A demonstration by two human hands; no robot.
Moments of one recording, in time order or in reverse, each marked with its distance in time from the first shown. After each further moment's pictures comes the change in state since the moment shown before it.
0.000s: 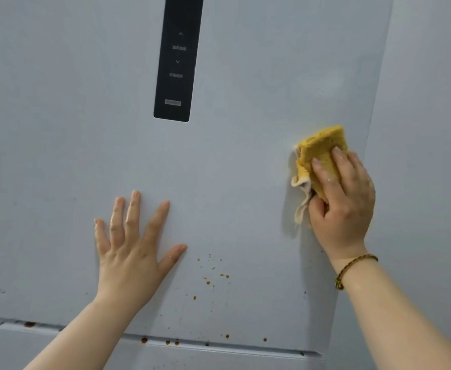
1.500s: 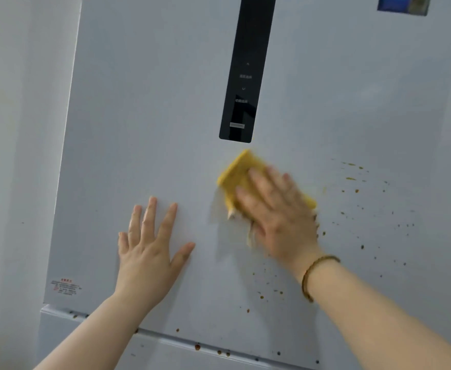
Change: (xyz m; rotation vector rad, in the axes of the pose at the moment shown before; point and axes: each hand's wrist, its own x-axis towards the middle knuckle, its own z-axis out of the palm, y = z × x) left_hand 0.006 -0.052 -0.043 -0.194 -0.209 -0.250; right_hand 0.022 -0.130 0.047 0.171 -0.186 -0.398
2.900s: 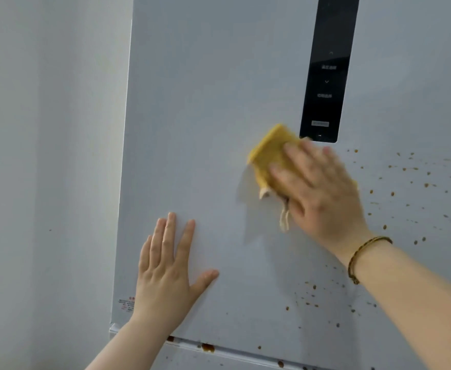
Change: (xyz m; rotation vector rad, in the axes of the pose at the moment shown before) left_hand 0.017 -0.111 0.001 0.134 0.190 0.239; right_hand 0.065 -0.039 0.026 -0.062 0.014 0.046
